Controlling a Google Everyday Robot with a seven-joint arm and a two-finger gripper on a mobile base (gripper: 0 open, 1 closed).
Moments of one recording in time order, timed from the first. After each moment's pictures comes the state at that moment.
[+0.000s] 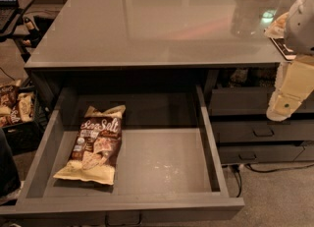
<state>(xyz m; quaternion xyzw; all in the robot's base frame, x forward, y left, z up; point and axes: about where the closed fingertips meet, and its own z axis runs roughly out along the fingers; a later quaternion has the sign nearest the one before) 0.438 -0.217 0.976 -0.60 0.78 -0.03 0.16</state>
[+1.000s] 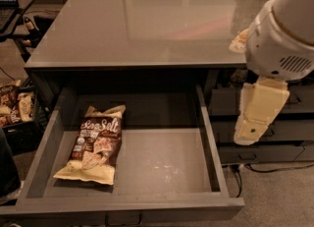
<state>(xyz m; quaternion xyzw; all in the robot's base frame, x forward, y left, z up) 0.406 -0.149 0.967 -0.64 0.75 -0.02 0.16</state>
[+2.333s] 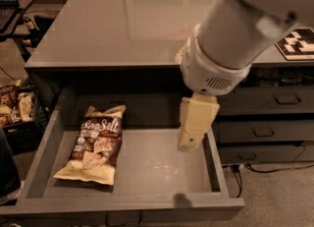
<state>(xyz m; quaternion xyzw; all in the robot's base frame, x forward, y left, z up) 0.413 -0.057 0.935 -0.69 0.70 0.02 0.19</state>
